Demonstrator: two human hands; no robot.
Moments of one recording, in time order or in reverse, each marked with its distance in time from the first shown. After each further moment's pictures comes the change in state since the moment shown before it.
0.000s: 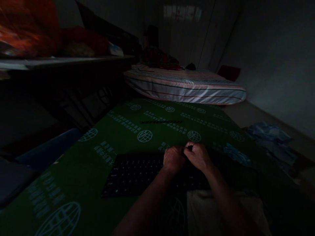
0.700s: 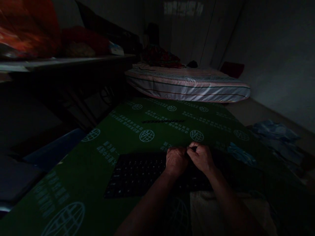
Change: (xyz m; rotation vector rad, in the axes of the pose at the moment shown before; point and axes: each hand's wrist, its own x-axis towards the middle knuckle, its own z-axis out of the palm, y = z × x) left_hand -0.008 0.000 0.002 -0.012 0.104 0.093; right_hand -0.004 0.006 0.007 0.078 0.101 0.004
